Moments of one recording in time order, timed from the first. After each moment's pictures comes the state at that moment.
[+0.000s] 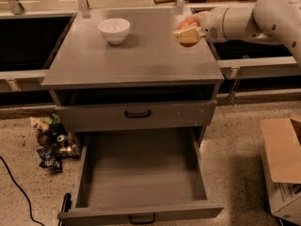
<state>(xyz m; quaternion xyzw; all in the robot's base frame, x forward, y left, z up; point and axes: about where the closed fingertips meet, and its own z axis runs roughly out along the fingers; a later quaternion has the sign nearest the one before) 0.744 -0.118 0.951 -0.42 0.71 0.16 0.55</state>
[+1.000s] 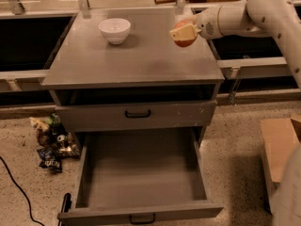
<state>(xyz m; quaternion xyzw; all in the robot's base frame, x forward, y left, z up) 0.769 -0.115 0.937 -0.40 0.73 0.20 0.51</state>
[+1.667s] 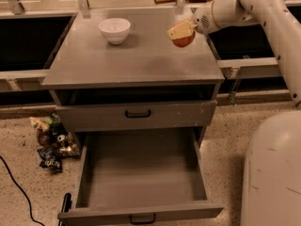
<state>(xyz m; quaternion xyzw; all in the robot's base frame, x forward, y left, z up) 0.786 -0.109 0.925 -0.39 0.78 0.22 0.44</state>
